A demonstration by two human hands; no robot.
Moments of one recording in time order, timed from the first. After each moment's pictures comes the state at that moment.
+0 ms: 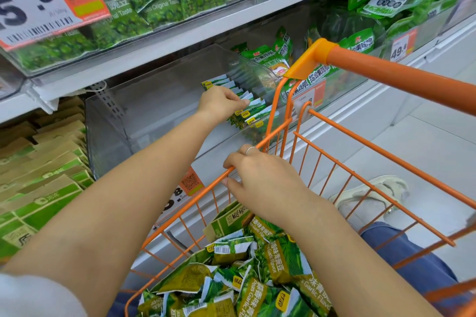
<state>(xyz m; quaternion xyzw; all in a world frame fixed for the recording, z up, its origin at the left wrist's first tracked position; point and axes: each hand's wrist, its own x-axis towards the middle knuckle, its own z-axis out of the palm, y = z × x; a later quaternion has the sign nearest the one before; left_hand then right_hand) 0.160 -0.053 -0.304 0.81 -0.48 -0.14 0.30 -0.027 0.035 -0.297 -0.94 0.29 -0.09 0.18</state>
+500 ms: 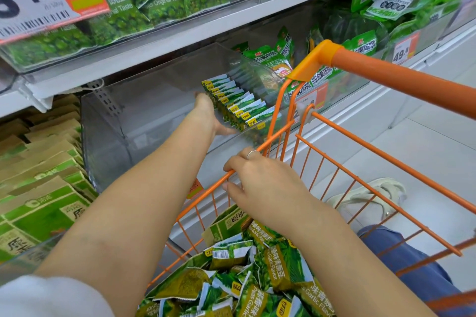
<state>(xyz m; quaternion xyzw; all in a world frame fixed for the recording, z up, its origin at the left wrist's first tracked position) 0.150 -0.051 -0.298 0.57 0.01 -0.52 0.63 -0.026 0.036 -0.299 -0.94 0.29 -0.09 0.18</state>
